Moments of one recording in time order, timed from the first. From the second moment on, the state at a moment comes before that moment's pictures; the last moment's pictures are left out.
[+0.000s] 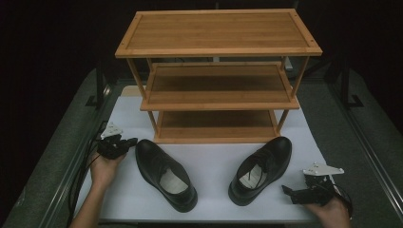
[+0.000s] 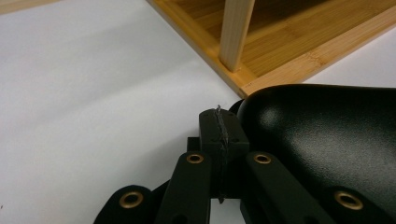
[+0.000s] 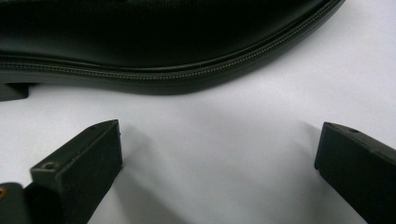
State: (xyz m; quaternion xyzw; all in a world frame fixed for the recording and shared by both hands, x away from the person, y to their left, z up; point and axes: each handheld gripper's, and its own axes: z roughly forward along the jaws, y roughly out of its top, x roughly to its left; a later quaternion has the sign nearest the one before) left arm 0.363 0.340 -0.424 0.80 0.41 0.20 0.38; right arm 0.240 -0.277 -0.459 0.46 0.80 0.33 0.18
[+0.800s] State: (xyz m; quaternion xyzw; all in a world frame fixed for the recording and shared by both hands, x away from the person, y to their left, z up) left arm 0.375 0.282 -0.418 0.83 0.36 0.19 0.39; right arm 0.240 -0.277 -0.459 0.46 0.80 0.33 0.18
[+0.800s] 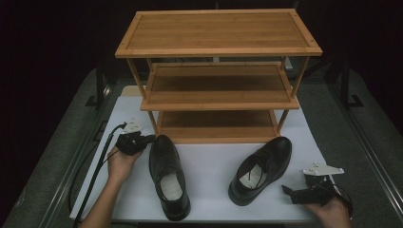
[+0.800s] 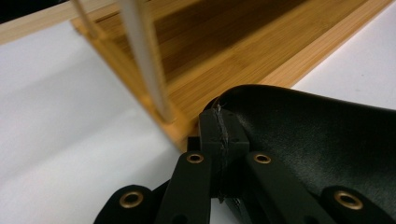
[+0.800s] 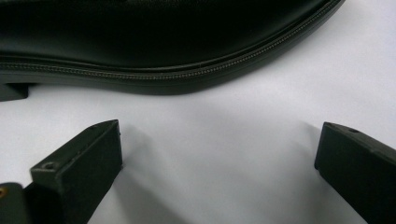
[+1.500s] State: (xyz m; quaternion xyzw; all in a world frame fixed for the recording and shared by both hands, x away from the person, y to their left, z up) left arm 0.361 0.277 -0.405 0.84 0.34 0.17 0.39; right arm 0.240 -0.277 -0.459 0.46 0.80 0.33 0.18
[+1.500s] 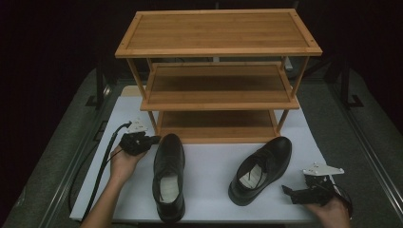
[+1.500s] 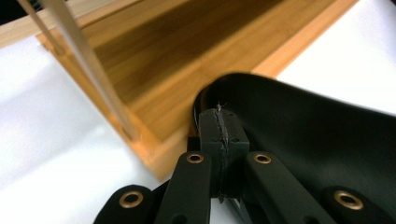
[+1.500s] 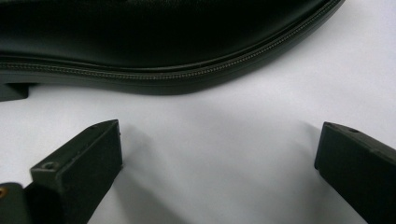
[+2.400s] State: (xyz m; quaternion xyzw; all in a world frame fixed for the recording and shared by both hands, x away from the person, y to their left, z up) left arm 0.268 0.288 -0.434 0.88 0.30 0.10 0.36; right arm 0.240 -0.277 -0.459 0.46 0.80 0.33 0.18
